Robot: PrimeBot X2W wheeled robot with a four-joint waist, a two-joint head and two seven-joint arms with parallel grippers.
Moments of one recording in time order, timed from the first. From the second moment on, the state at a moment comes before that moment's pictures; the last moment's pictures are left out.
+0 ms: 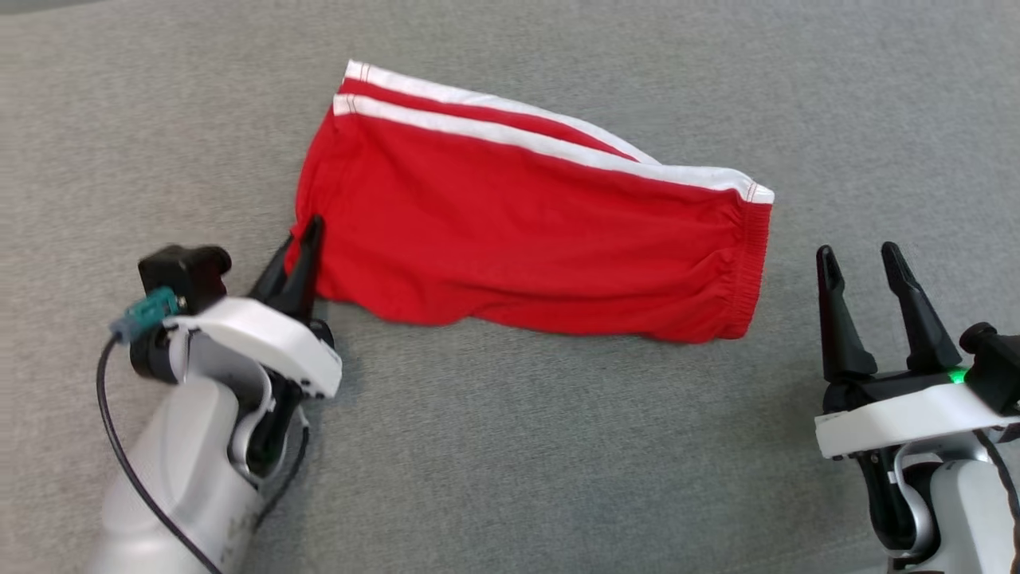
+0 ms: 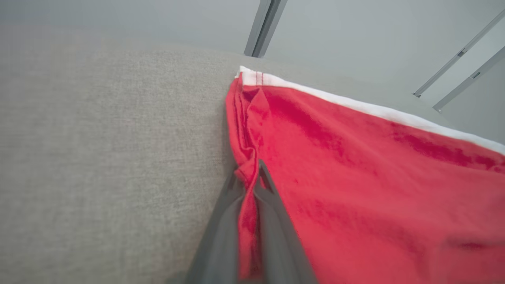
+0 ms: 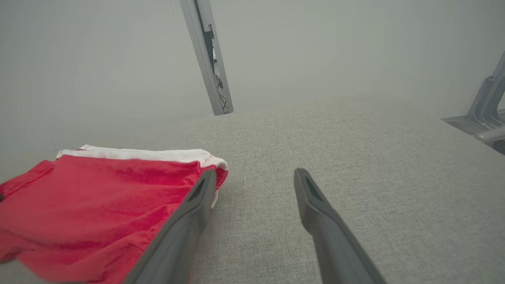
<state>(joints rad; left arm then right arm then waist) -0.57 0.21 -0.36 0.57 -0.65 -0.06 -0.12 -0.22 -0.06 0.02 0.12 0.29 0.13 -0.18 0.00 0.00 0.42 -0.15</state>
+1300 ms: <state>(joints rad) -0.23 0.31 -0.31 0.04 -0.44 0.21 -0.25 -0.17 -0.09 -0.02 0.05 0.20 0.13 -0.07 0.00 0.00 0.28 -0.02</state>
